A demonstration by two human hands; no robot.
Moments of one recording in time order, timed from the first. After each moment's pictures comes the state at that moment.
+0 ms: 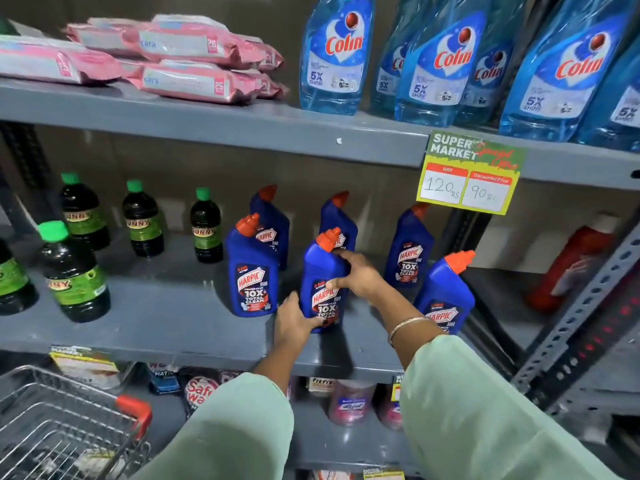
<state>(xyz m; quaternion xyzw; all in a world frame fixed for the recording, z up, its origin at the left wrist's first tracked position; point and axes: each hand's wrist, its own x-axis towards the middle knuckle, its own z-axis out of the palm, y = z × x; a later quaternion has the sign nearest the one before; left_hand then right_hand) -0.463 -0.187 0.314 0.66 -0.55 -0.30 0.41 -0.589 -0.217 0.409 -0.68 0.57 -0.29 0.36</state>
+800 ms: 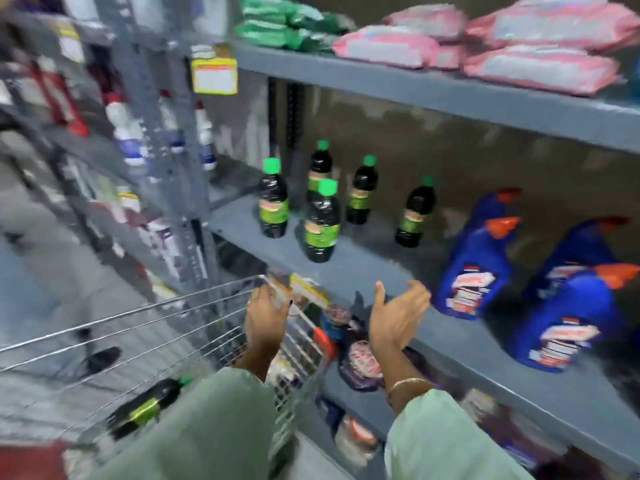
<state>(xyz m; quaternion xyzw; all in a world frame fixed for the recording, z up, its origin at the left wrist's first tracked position) -0.135 -0.027 0.264 0.82 -0.29 -0.12 0.48 -0.301 -0.106 0.323 -0.59 0.64 -0.45 0.20</state>
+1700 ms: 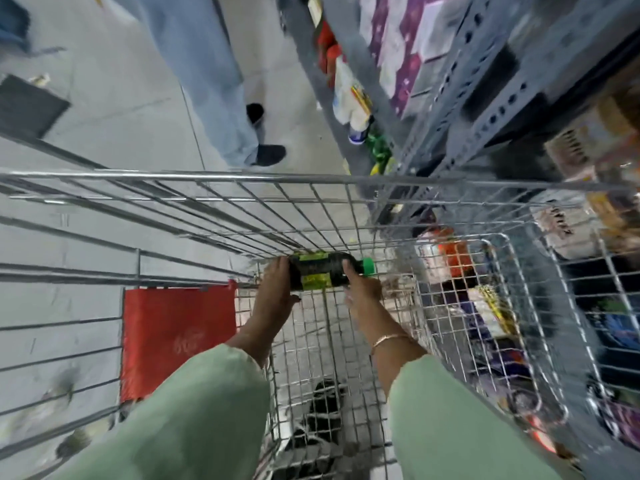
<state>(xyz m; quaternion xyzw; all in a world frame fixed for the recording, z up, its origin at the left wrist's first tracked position) 0.106 0.201 -0.031 0.93 -0.13 -0.25 0.22 0.060 0.062 -0.044 -0.50 0.60 0.10 0.61</state>
